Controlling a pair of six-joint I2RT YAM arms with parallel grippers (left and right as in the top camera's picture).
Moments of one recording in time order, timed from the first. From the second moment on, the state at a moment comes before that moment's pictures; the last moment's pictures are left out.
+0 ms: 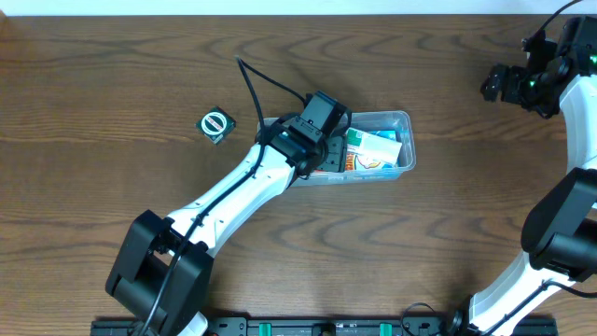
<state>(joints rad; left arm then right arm) -0.65 1.76 1.29 -0.60 0.02 -0.47 -0.32 1.98 1.71 -0.88 -0.21 -0.06</state>
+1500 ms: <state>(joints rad) -0.02 1.75 1.46 -0.80 0.01 -0.17 -0.32 1.98 1.71 -0.88 -0.21 -0.06</state>
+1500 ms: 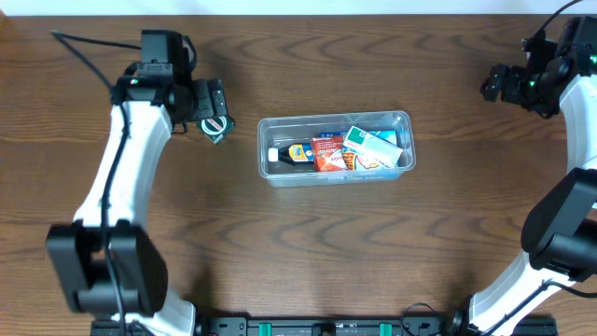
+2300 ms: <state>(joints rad) -0.02 2.07 1.46 -0.64 0.01 0.31 -0.32 1.98 1.71 -0.88 -0.21 -0.06</state>
